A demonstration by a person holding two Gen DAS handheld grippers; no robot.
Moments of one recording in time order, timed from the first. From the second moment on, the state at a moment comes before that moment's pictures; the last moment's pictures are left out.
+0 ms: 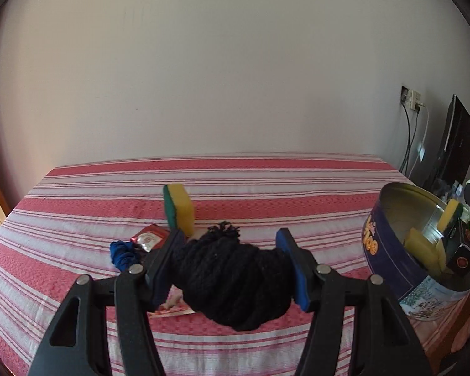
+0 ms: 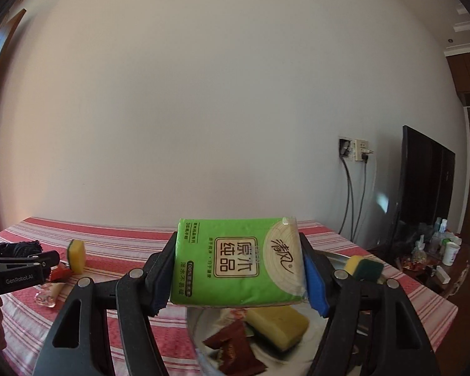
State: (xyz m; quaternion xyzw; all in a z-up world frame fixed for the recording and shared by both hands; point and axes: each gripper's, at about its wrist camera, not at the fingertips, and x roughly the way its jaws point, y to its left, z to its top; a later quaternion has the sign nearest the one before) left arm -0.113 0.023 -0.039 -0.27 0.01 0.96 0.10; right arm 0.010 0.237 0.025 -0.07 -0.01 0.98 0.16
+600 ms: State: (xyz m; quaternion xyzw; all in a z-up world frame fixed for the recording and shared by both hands) left arm -0.101 0.200 -0.025 -0.26 0.11 0.92 0.26; right arm -0.003 0.380 0.054 -0.12 0.04 0.96 0.24
